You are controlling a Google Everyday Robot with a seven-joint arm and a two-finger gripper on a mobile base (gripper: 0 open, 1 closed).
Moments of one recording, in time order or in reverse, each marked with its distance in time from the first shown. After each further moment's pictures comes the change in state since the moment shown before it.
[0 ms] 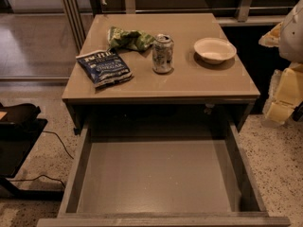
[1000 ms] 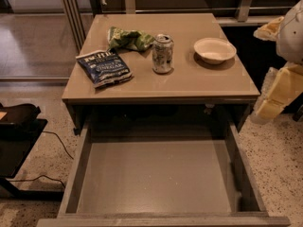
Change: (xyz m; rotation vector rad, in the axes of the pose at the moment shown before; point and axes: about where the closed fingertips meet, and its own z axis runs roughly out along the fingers) arm -0.021 -0.004 -0.003 0.077 -0.118 -0.030
